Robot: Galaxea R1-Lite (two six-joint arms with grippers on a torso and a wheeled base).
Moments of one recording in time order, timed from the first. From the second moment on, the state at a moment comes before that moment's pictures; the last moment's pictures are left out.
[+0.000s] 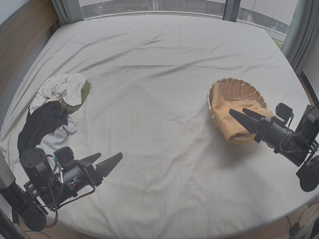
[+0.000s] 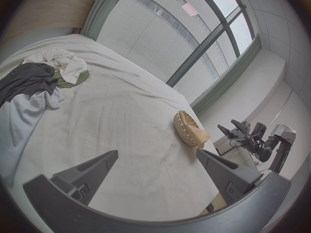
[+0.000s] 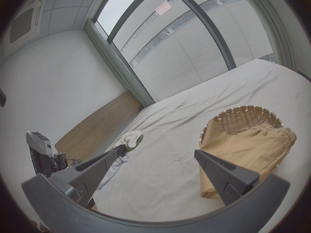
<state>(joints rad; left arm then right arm) -0.42 1.78 -0.11 -1.55 -0.16 -0.46 0.34 1.65 -0.42 -1.32 0.32 0.36</state>
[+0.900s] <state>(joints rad) -0.42 1.79 -0.11 -1.55 -0.16 -0.46 0.34 1.65 -0.41 -1.32 0.33 0.36</state>
